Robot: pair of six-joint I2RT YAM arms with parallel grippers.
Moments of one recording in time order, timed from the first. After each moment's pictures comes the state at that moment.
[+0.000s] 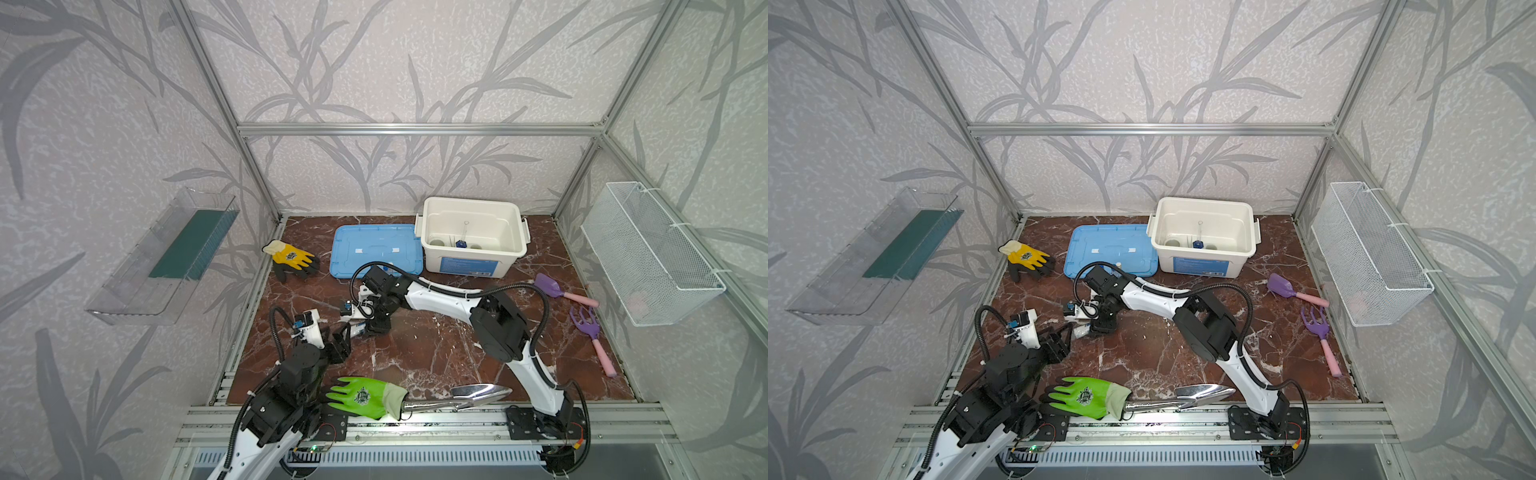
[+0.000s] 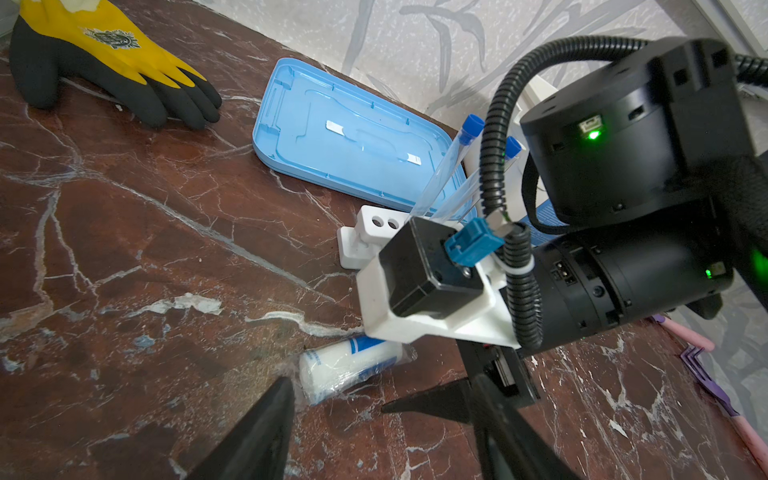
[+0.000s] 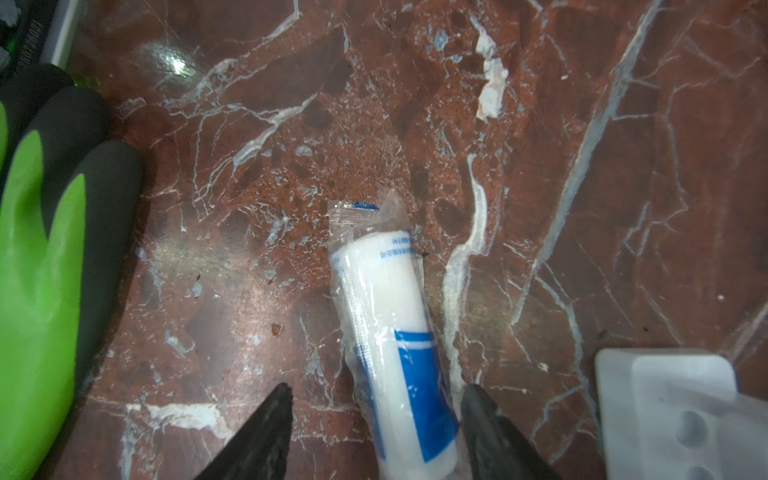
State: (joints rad) left arm -0.56 0.07 0.26 -0.58 -0.28 -0.63; right arm 0.97 2.30 1.82 -0.63 -0.43 -0.64
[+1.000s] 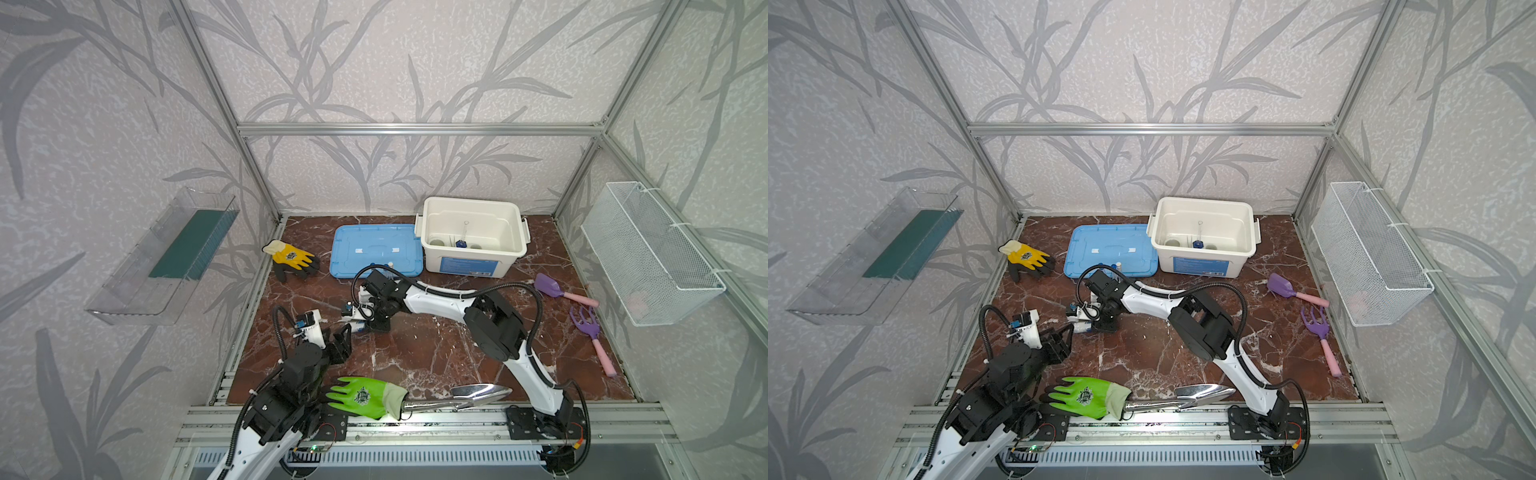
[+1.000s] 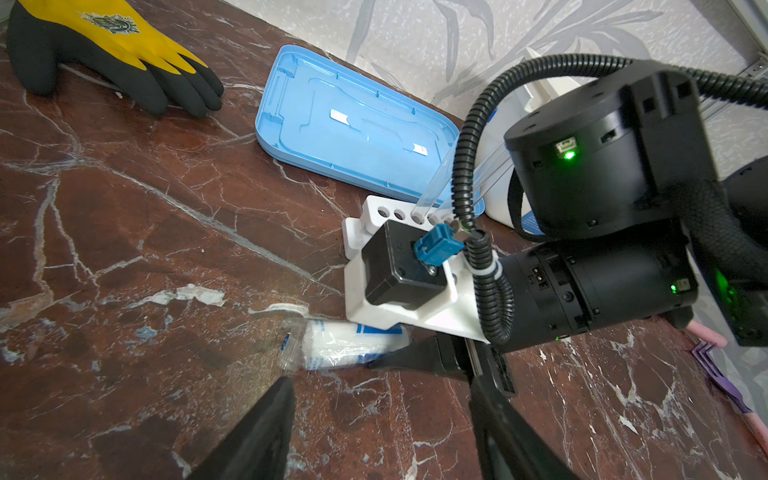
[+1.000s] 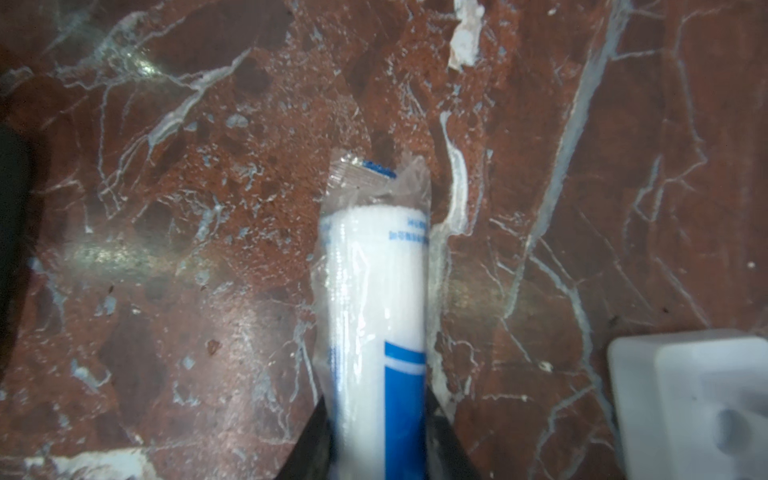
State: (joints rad) left arm -0.56 0.08 0.24 -0.58 -0.28 -0.63; right arm 0.97 2.32 1.77 -0.54 -0.36 -0.57
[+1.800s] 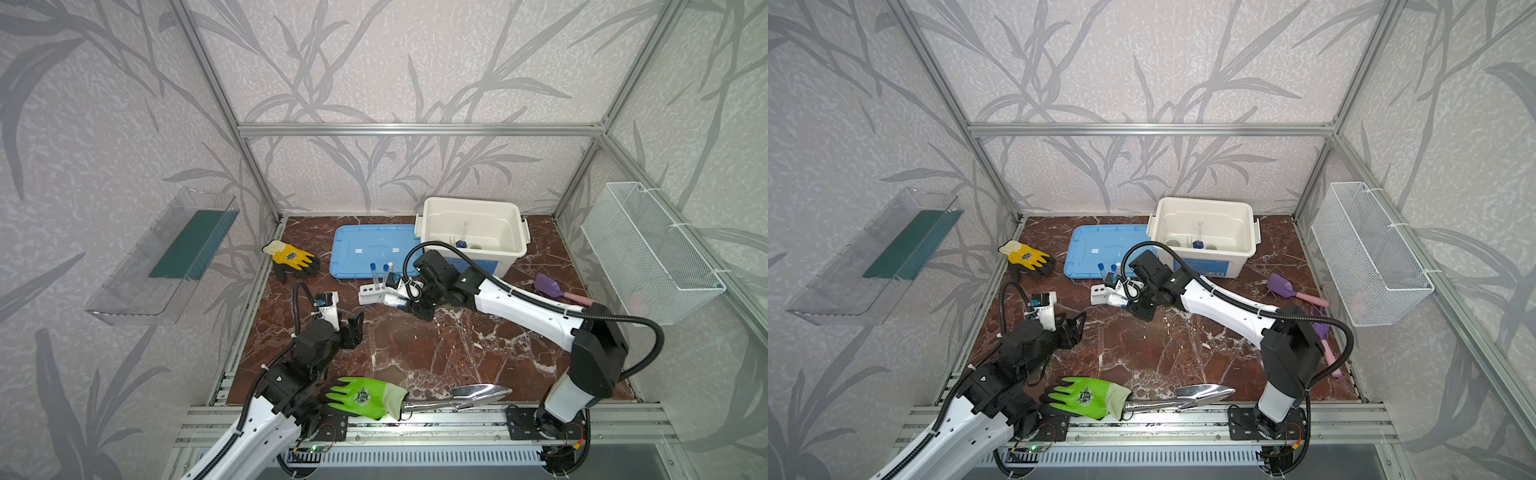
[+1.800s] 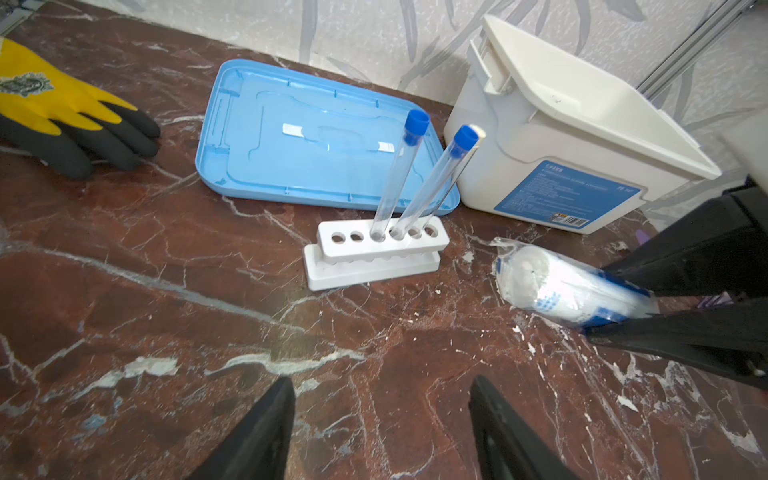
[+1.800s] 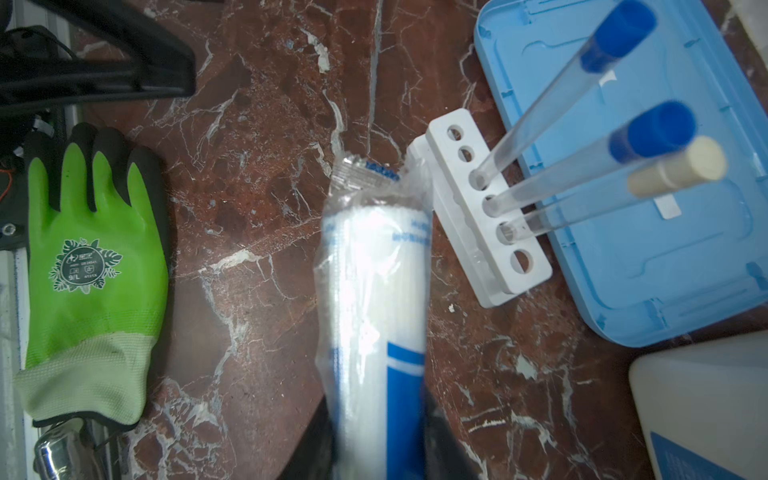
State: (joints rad) left arm -0.56 0.50 0.40 -0.34 -0.20 -0.46; right arm 0.84 1.64 1.34 -0.62 -0.21 -0.36
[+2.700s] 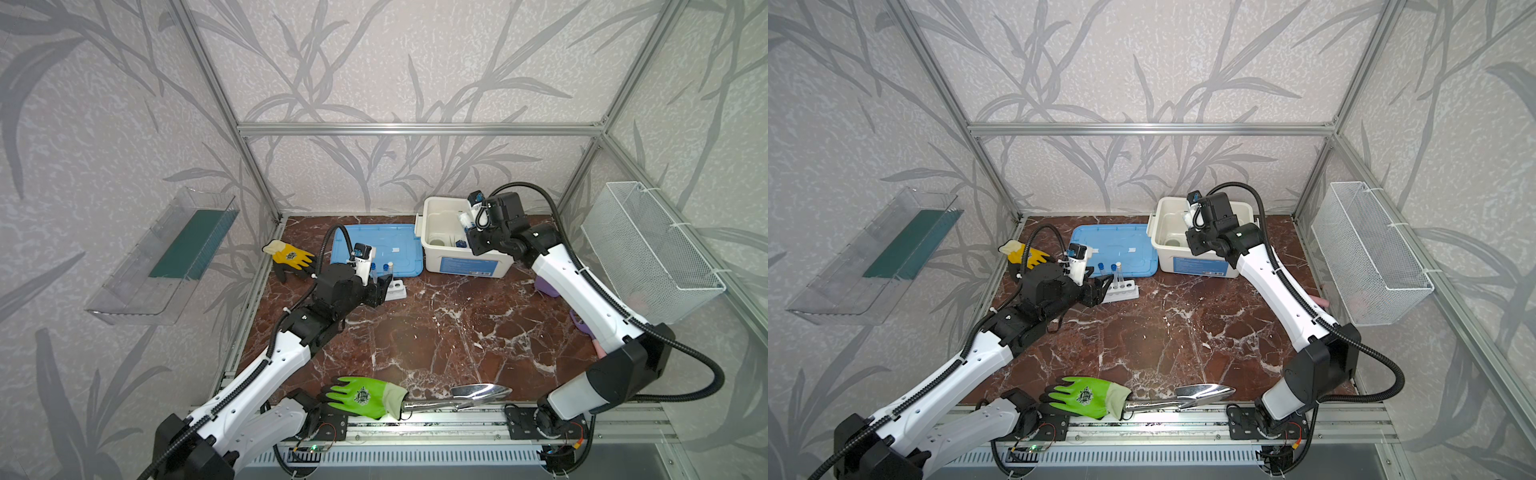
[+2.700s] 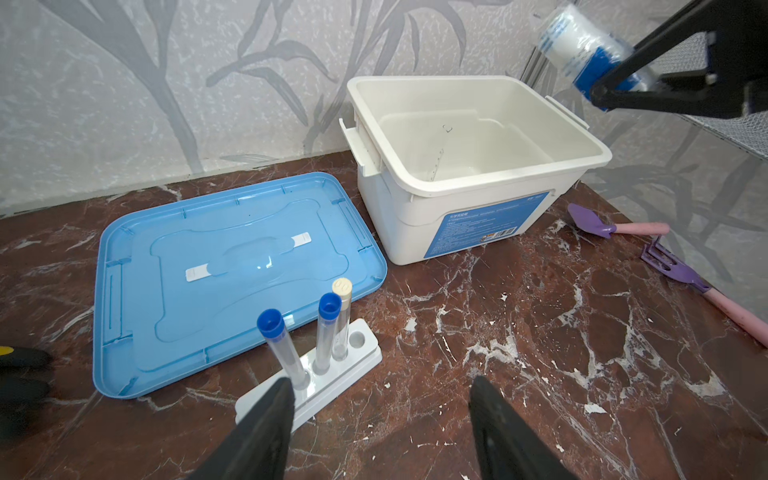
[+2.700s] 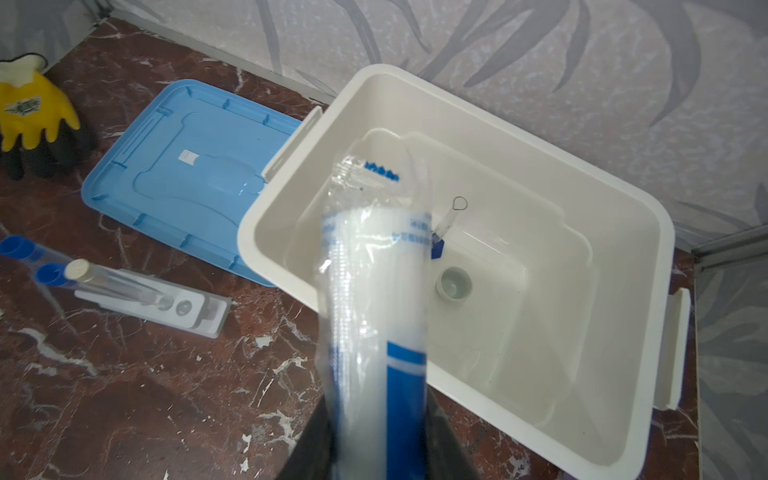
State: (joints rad) left arm -0.50 0.99 0.79 -0.18 0.05 -0.14; right arm 0.40 1.59 1.62 -0.77 0.10 0.02
